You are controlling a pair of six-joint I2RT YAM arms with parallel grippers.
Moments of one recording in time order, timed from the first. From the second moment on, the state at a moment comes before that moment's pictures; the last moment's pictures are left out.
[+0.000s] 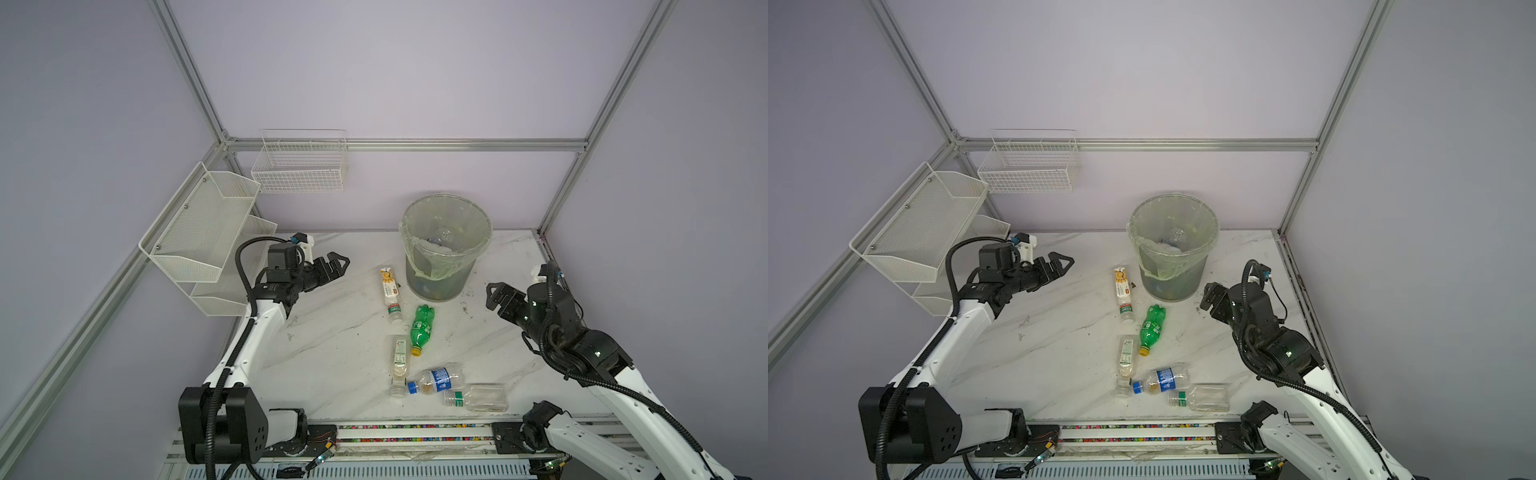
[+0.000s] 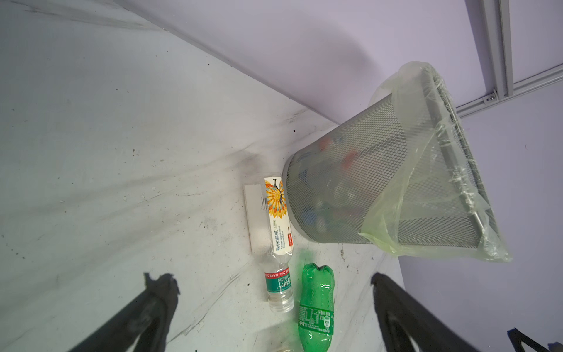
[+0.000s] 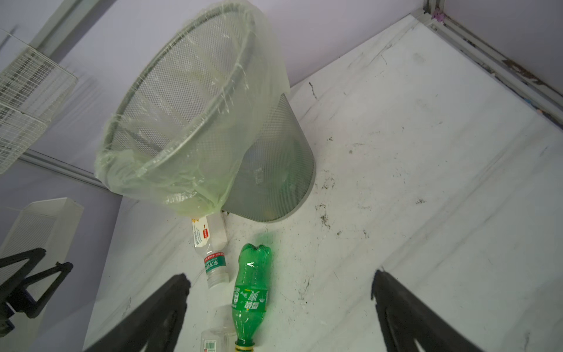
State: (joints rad) left arm -0.02 1.28 1.07 -0.37 0.46 -0.52; right arm 0.55 0.80 0.98 -0.75 0.33 0.81
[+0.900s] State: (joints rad) left arm -0.59 0.98 0.89 -0.67 -0.02 -0.76; right arm 0.55 0.80 0.81 -0.67 0.15 0.75
